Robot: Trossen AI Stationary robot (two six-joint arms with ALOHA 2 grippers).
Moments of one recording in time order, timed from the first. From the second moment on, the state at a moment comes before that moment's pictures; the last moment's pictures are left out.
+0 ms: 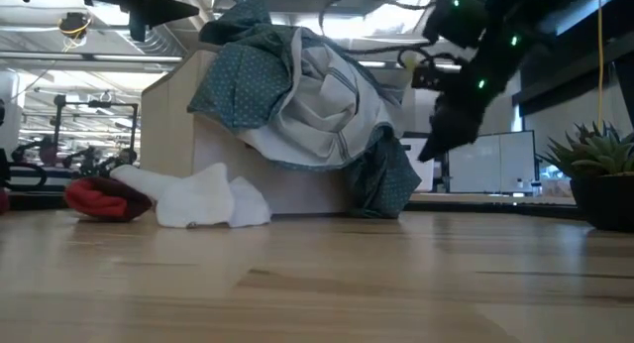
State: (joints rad) left arm 0.20 0.46 0.51 0.01 -0.30 -0.18; right arm -0.12 1.37 0.75 -0.36 0.51 -0.01
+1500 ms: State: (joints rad) left arm 0.19 0.64 0.51 0.16 -0.21 -0.18; right arm -0.21 2.01 1.95 -0.43 0.16 -0.14
